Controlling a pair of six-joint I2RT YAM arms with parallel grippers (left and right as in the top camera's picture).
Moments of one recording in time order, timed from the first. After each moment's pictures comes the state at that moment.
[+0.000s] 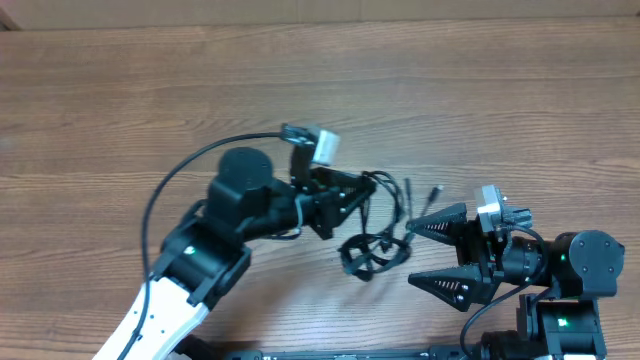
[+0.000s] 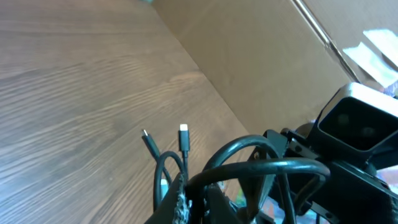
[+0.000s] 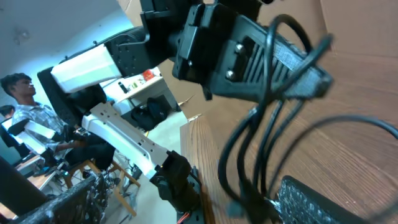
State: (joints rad) left arm -0.59 1.08 0.97 -0.21 0.61 -0.59; right arm -0.01 0.59 0.51 0.21 -1.45 0.57
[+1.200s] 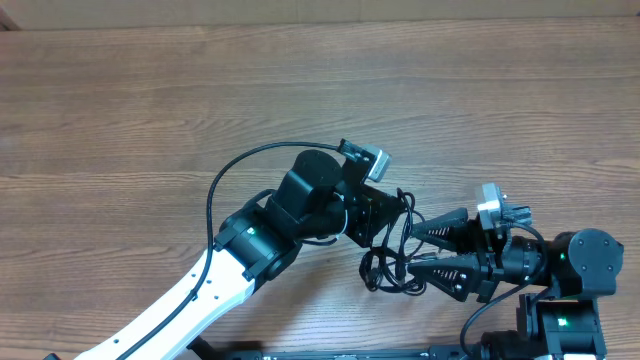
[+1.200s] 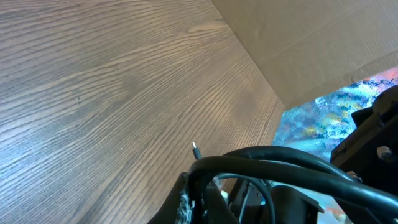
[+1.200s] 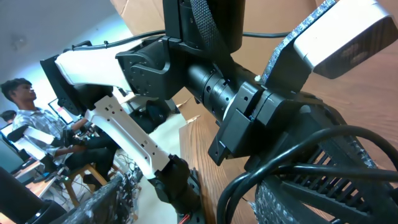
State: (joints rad) left arm -0.75 1.27 0.98 -0.21 0.50 -0.52; right arm -0.01 0.60 0.51 0.19 -1.44 0.58
